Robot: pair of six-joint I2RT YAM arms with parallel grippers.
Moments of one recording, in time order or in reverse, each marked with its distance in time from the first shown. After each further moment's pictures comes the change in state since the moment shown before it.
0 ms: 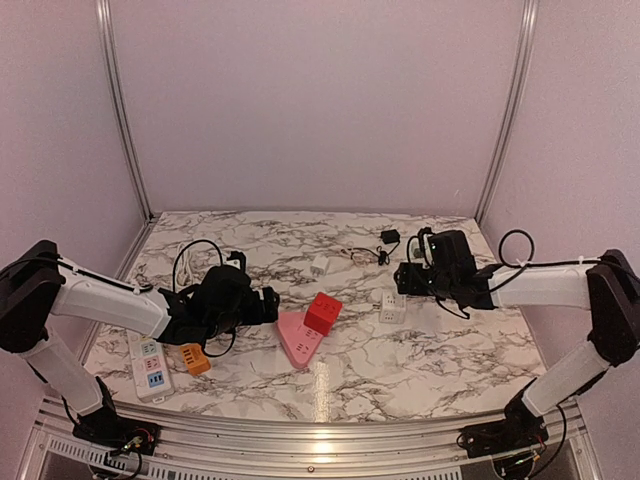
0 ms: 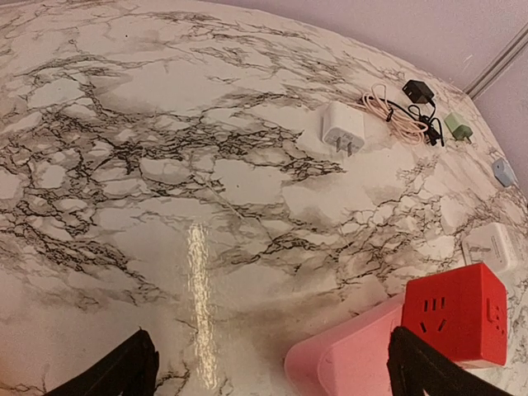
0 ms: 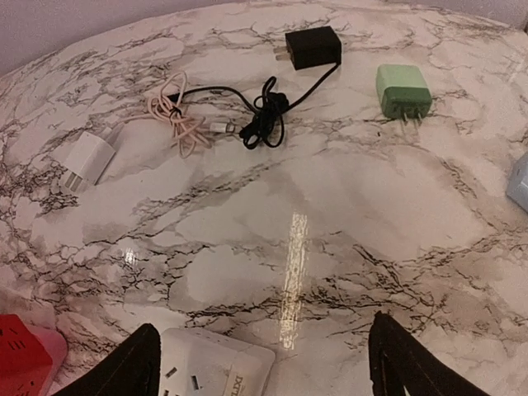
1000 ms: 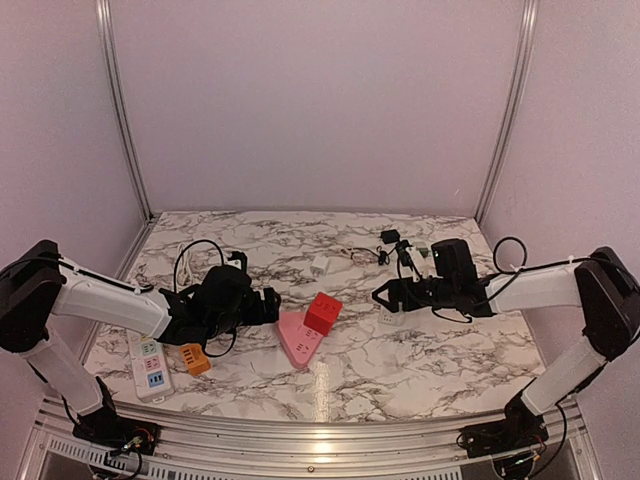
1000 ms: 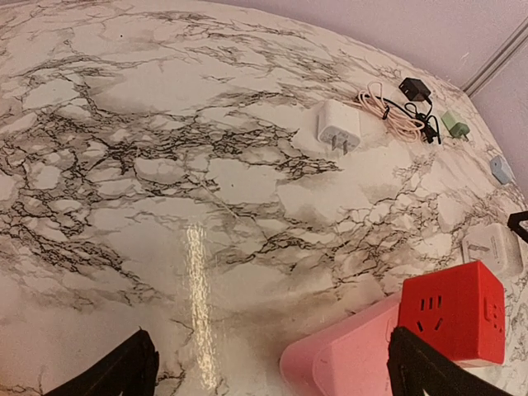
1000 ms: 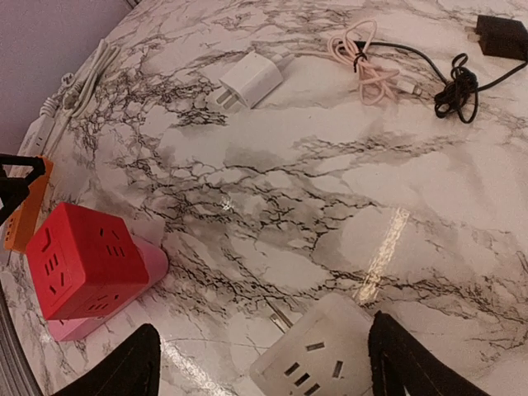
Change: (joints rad) left arm -0.002 0.005 0.001 0.006 0.008 0.005; right arm -0.044 0.068 -0.068 0.161 -0.509 -0.135
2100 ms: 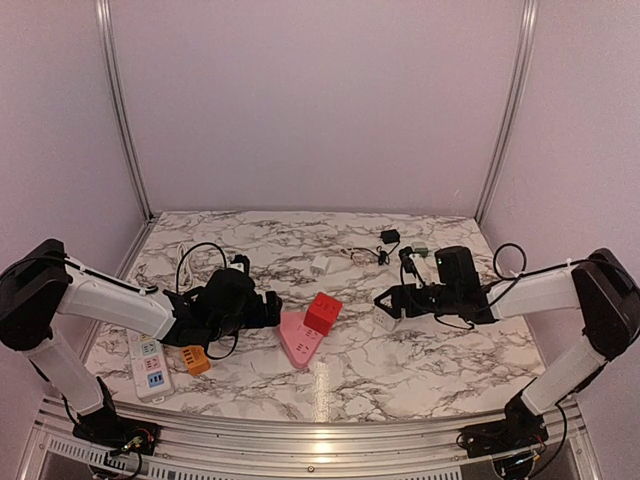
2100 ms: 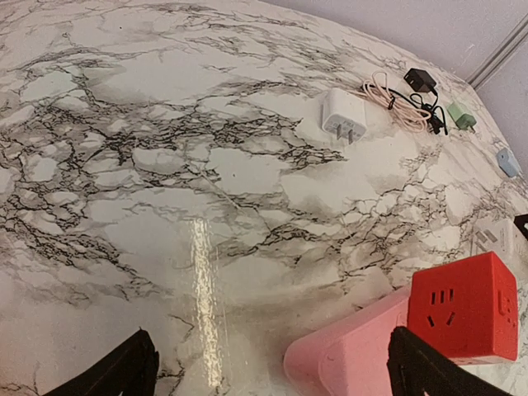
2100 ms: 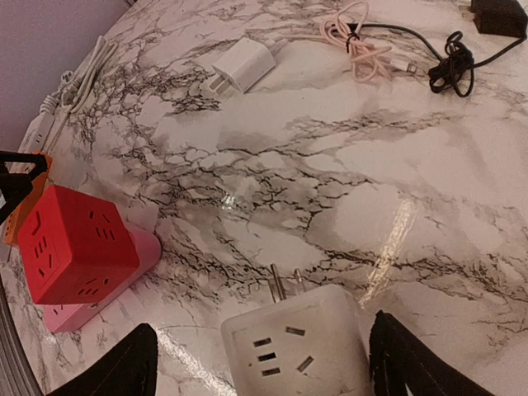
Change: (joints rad) left arm -0.009 0.028 0.004 0.001 -0.008 -0.001; right arm -0.016 -0.003 -0.055 0.050 -0.023 0.010
